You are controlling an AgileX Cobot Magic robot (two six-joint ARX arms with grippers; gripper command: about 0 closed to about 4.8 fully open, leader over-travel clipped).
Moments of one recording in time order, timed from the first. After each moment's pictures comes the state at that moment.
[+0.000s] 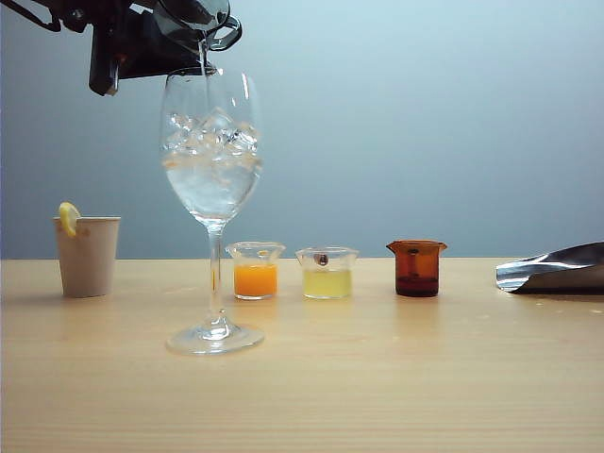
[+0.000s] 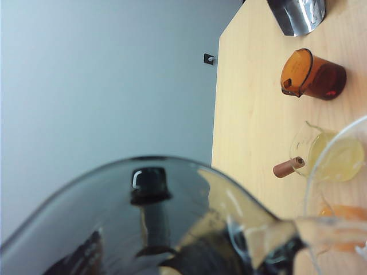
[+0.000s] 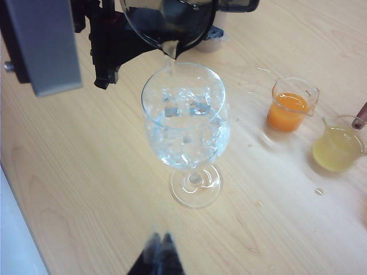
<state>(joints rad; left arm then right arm) -0.42 1.12 0.75 0.26 0.37 1.38 0.89 1.10 1.13 -0.61 -0.05 0.03</state>
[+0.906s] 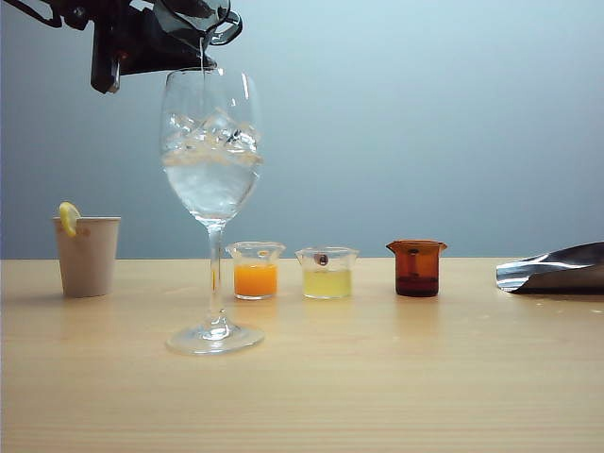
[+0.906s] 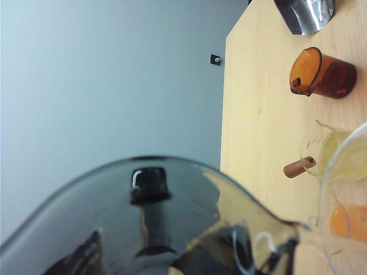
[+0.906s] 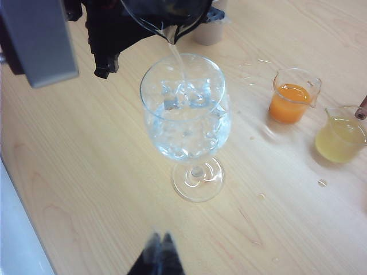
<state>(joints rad) -0.42 1.13 0.75 0.28 0.37 1.40 0.89 1.10 1.13 -0.63 -0.05 0.05</state>
